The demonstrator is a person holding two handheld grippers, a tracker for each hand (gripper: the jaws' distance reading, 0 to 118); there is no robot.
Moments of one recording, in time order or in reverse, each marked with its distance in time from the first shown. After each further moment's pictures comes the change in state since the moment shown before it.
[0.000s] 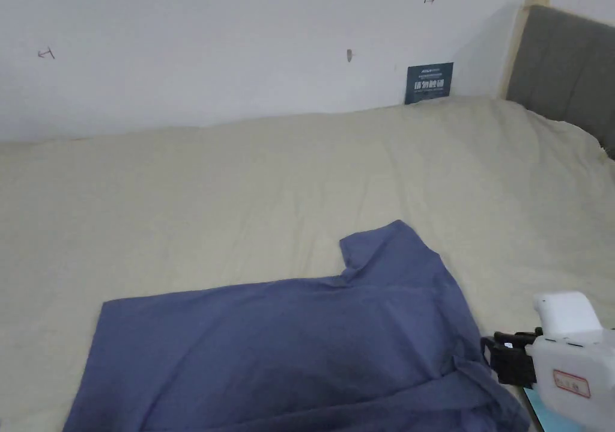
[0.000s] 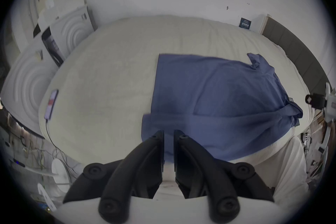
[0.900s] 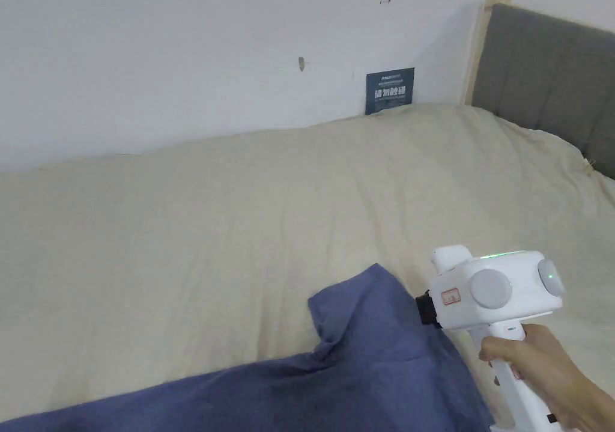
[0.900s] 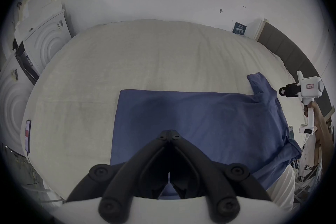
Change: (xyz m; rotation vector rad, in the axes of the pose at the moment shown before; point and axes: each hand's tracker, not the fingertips) left arm 0.049 0.122 -0.135 -0.018 -0.117 0.024; right arm 0.069 0.154 -0.270 -0.202 0.001 -0.021
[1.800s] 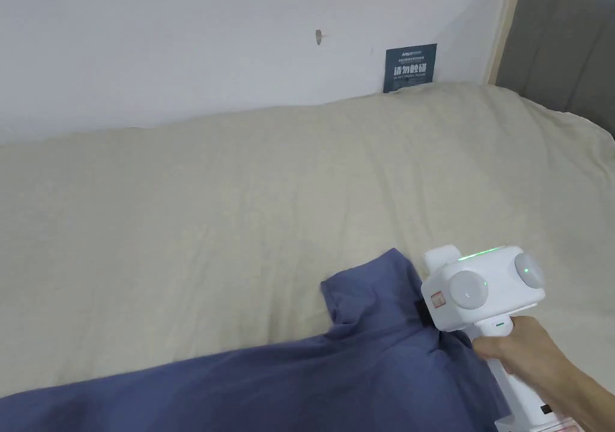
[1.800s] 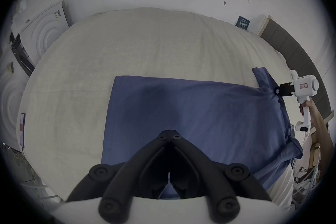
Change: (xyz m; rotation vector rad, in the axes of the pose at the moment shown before) left arm -0.008 -0.013 -0.031 -0.071 -0.016 0.027; right arm -0.057 -0.010 -0.012 -0.097 -0.111 0.132
